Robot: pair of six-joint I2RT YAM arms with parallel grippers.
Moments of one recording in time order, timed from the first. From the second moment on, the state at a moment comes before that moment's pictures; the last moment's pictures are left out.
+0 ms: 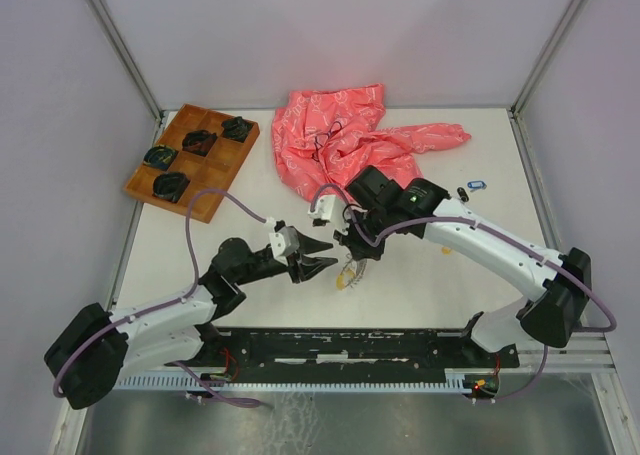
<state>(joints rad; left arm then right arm) -0.79 0.96 0.27 0.80 0.50 -0.03 0.87 1.45 1.38 -1.01 -0.31 -0.38</state>
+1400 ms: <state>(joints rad) -0.79 1.11 0.28 0.96 0.60 -0.07 0.89 1.28 1.19 -0.81 -0.39 -0.46</state>
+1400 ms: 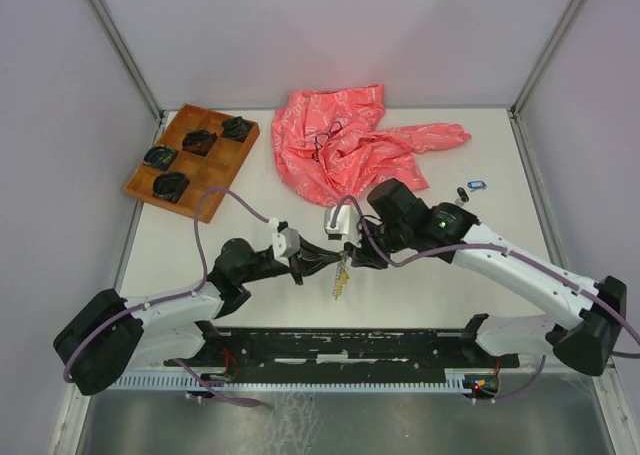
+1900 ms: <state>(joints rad) -0.79 0.99 0.21 1.11 0.52 -0.14 0.86 0.92 0.82 -0.33 -0.46 -0.42</state>
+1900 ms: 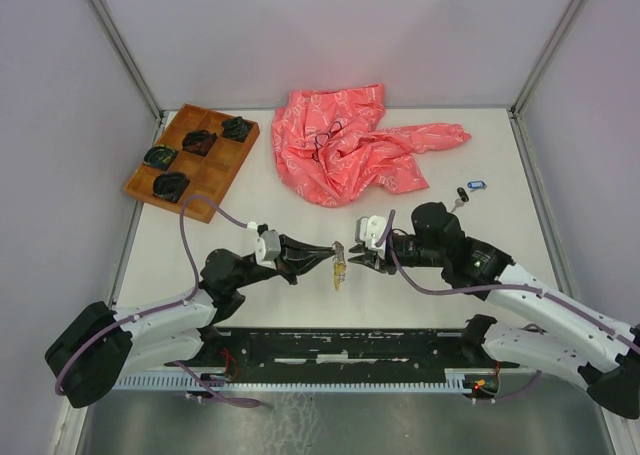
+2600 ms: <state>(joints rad) -0.79 0.99 0.21 1.13 0.53 -0.16 0.86 0.95 0.76 -0.08 -0.54 -0.36</state>
